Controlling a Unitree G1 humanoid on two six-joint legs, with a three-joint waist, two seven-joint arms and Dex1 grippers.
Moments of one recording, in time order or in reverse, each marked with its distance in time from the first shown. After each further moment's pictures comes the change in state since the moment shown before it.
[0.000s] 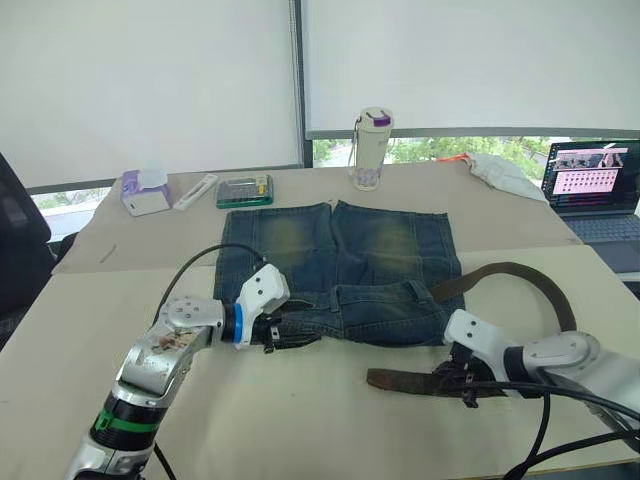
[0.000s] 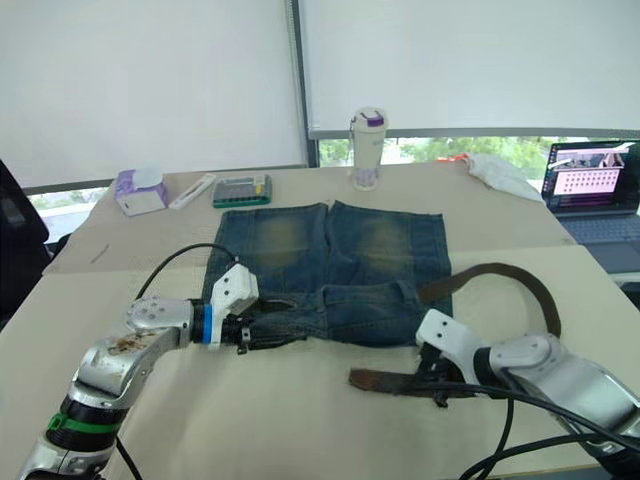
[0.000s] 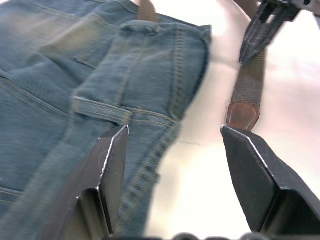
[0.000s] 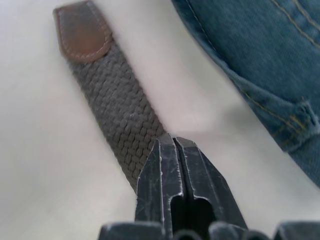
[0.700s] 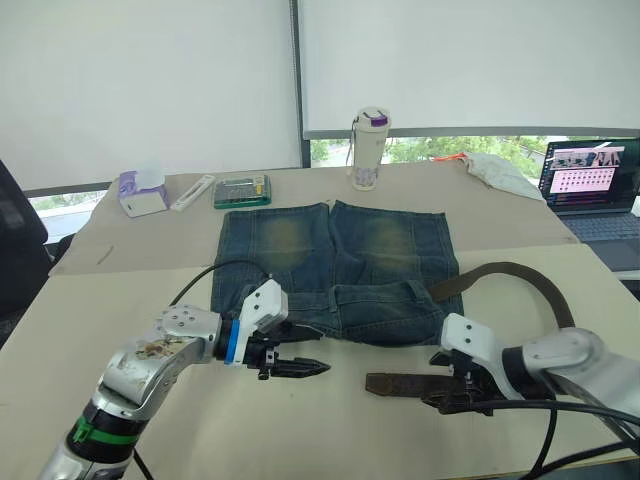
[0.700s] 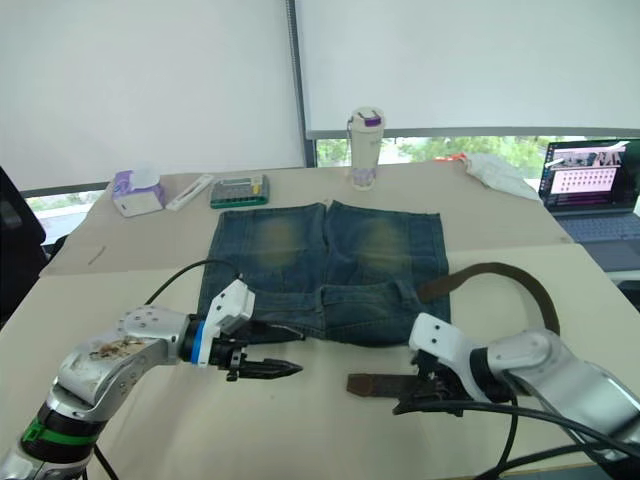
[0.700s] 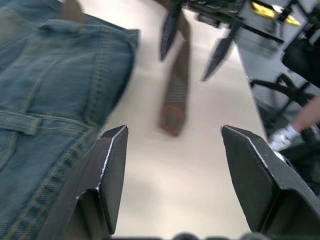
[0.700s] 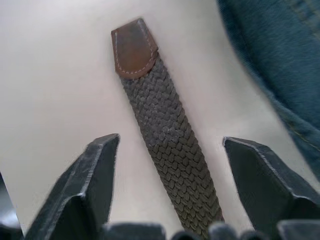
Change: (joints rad) left arm 0.044 0.131 -0.034 -0.100 -0.179 0.041 -0.075; right arm -0.062 0.002 0.058 0.007 -0.079 -0.024 0.191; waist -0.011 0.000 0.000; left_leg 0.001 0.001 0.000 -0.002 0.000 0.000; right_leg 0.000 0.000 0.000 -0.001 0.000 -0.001
